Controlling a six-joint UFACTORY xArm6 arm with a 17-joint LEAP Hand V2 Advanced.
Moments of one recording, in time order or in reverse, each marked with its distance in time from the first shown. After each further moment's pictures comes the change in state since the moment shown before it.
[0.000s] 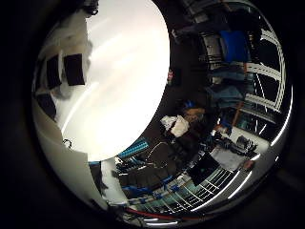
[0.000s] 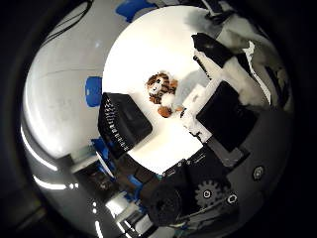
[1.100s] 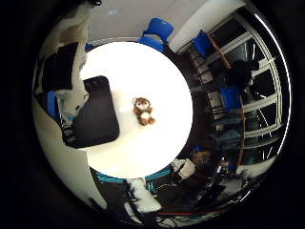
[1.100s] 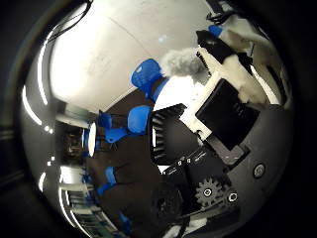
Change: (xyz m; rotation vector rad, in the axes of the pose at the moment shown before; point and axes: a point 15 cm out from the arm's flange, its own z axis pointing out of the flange) arm -0.398 0.070 -0.108 0.398 -0.171 -0.473
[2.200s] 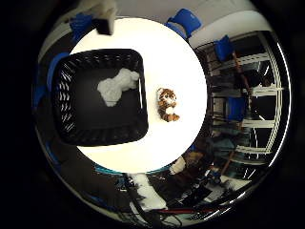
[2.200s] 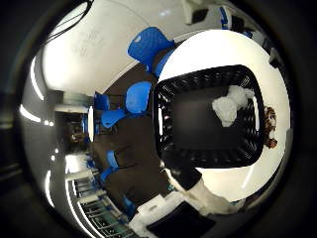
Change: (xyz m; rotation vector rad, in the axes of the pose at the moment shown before) arm -0.022 0.037 0.082 -0.258 0.014 -0.112
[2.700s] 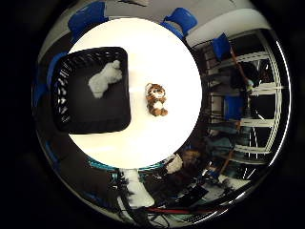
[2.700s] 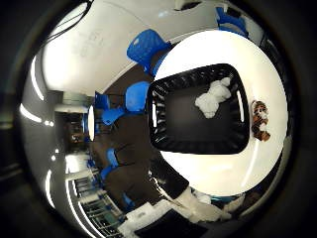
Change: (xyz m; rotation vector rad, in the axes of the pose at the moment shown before) arm 0.074 0.030 -0.049 0.016 0.030 0.050
